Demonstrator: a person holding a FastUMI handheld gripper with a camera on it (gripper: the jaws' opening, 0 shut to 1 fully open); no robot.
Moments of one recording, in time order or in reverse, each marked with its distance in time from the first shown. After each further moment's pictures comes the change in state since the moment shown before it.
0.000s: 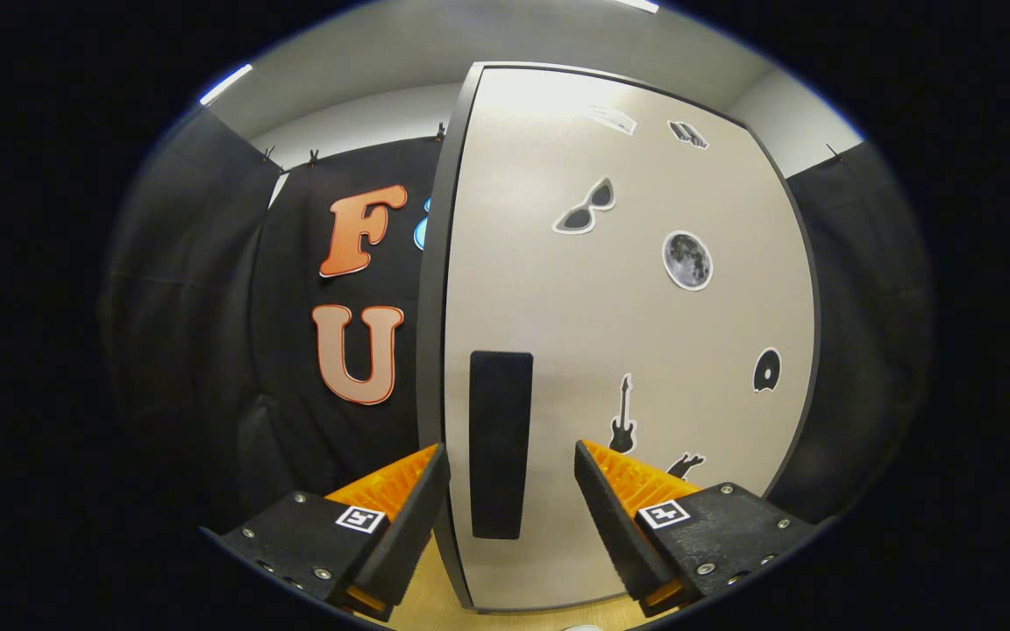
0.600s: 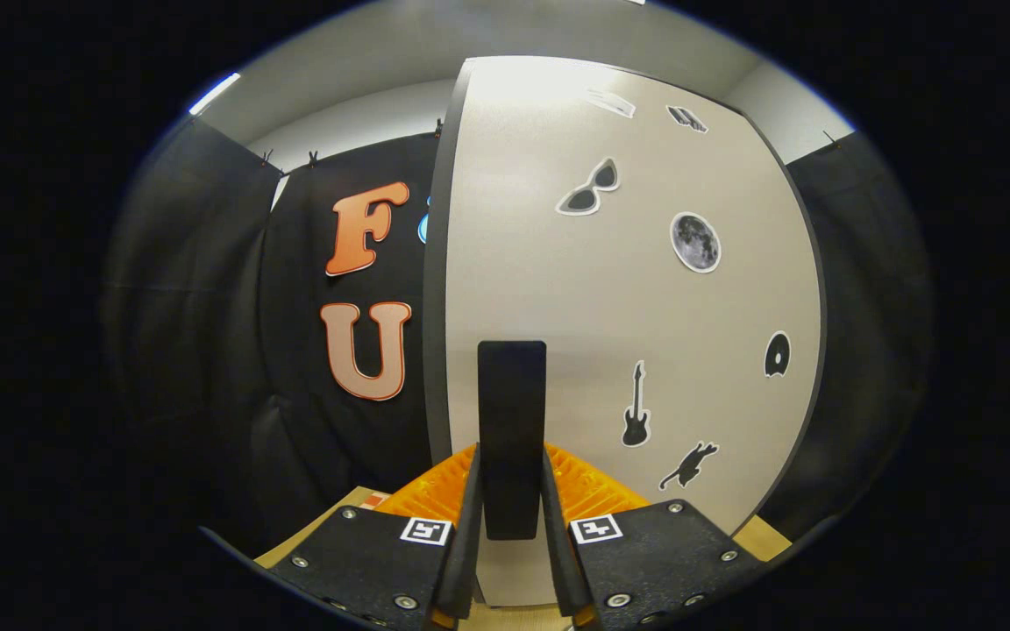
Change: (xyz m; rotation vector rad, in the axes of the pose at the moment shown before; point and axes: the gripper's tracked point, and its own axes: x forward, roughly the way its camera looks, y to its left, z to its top) arm -0.007 0.002 -0.003 0.039 0.021 0.033
